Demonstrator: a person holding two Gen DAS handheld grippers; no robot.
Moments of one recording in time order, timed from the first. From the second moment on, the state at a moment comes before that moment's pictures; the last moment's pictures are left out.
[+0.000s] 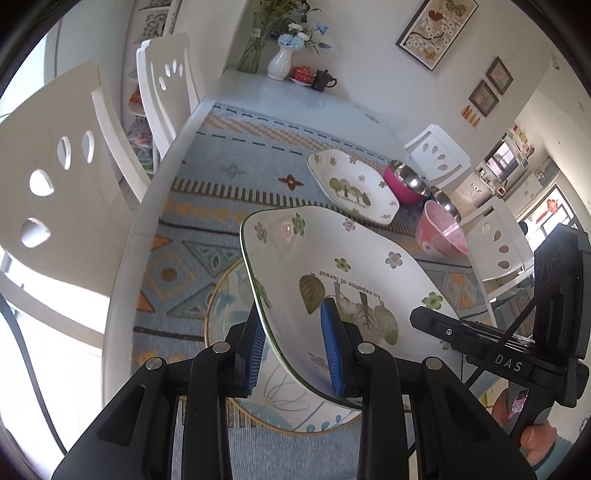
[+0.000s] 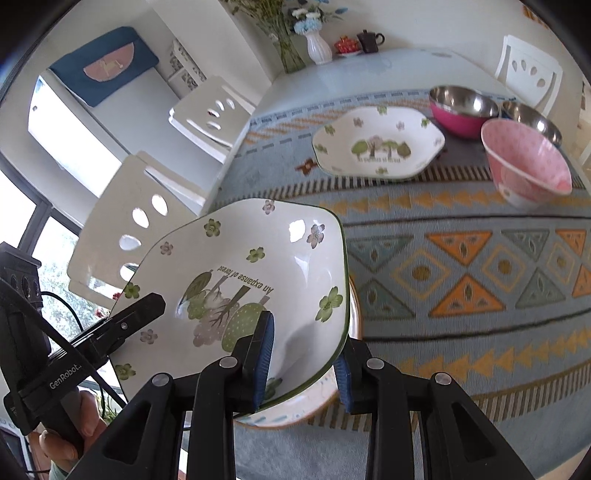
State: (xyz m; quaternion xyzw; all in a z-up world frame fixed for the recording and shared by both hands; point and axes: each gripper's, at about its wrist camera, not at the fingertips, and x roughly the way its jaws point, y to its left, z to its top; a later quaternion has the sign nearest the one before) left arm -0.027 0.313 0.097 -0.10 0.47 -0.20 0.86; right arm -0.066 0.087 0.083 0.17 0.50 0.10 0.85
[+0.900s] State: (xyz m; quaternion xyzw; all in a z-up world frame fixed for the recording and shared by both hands) left arm -0.030 0.320 0.038 -0.10 0.50 -0.18 0.84; right arm -0.072 0.105 0.034 0.14 0.52 0.09 0.83
